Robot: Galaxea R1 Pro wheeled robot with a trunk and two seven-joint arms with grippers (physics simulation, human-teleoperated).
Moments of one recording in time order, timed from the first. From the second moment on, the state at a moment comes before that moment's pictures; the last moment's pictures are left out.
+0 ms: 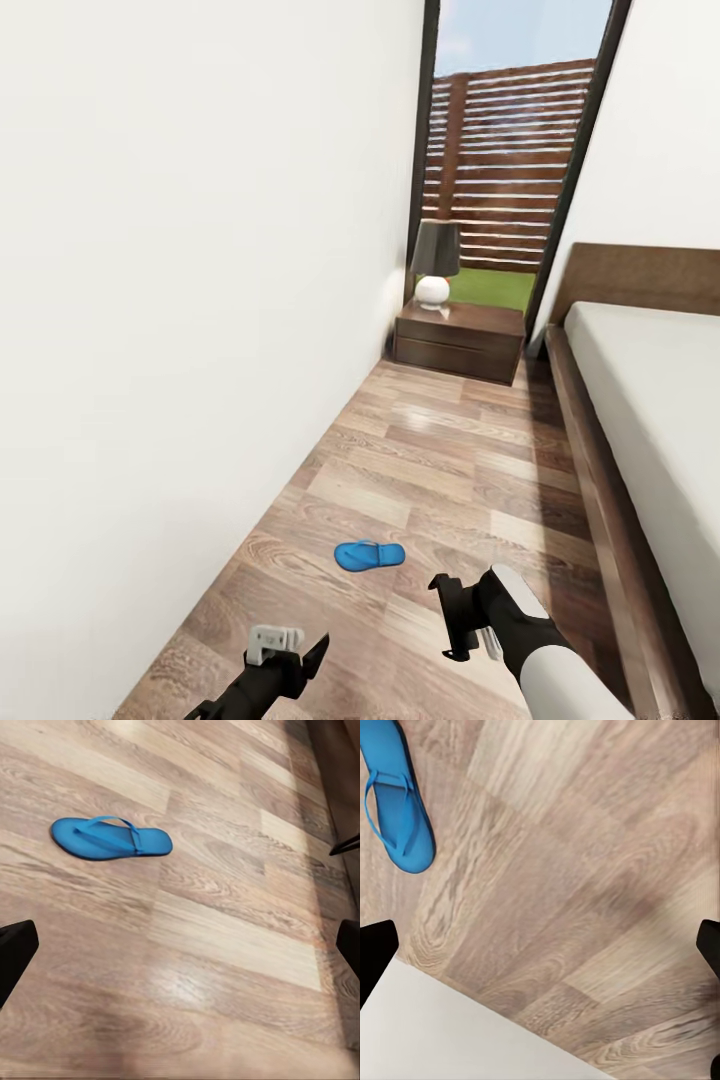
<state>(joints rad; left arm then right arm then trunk) 0.00 -0.08 -0.04 -1.19 0.15 0.16 -0.39 -0.61 0.10 -0.26 -0.55 -1.41 0.35 -0.74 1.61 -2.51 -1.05</state>
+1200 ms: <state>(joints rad) 0.00 -0.05 -0.04 -1.21 0.27 0.17 -0.40 -0.61 0.10 -0.26 -0.55 -1.41 0.35 -0.73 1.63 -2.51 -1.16</state>
